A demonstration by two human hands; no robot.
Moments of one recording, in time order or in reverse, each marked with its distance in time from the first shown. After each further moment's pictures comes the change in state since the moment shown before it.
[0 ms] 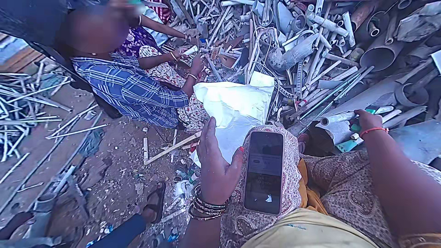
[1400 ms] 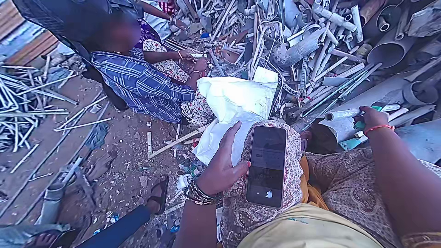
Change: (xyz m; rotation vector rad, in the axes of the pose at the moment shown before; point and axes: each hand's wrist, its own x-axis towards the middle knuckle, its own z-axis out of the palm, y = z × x) left_hand 0.003 -0.026 -0.013 -0.314 -0.551 -0.080; right_hand 0.001 0.000 0.001 0.032 0.000 0.006
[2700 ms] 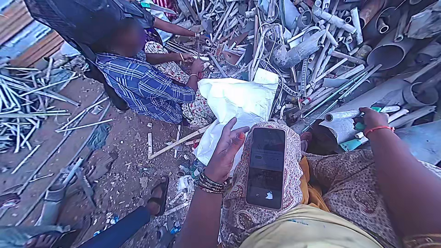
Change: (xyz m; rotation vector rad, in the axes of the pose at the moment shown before) left_hand 0.019 0.009 0.013 -0.423 0.164 -0.091; right_hand 0.002 0.002 0.000 -0.035 -0.014 -0.013
